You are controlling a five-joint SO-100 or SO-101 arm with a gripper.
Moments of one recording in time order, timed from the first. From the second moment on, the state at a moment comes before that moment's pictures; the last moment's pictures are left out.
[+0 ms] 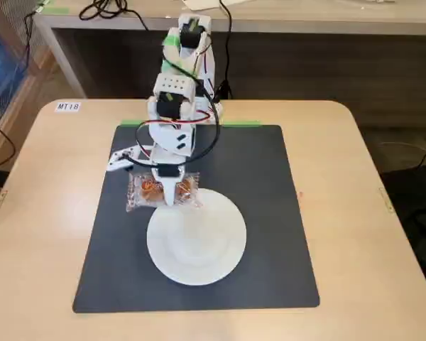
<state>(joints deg) 7.6 83.5 89.5 57.7 -9.9</state>
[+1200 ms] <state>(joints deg) 0.8 65.7 77.7 62.2 -8.6</state>
